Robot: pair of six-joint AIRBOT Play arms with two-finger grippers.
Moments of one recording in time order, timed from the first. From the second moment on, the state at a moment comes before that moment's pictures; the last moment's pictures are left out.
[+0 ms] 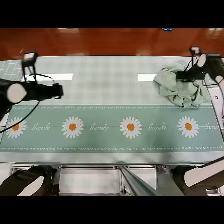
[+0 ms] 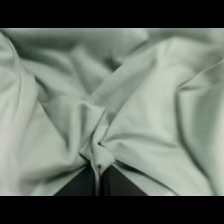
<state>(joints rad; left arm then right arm) -0.19 -0.98 0.92 1.61 -0.93 -1.85 -0.16 -1.78 1.58 -1.68 0.98 1.57</state>
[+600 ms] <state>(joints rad) -0.10 -0.48 0.80 1.54 -1.05 -1.86 -0.01 -1.22 1.78 -1.48 0.89 1.46</state>
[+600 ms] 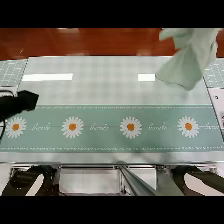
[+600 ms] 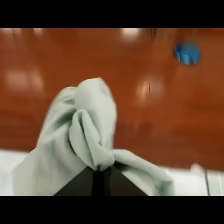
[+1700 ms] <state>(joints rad) -0.04 -0.36 0.60 1.45 -1.01 -1.83 0.77 -1.42 1.67 -1.30 1.12 1.40</state>
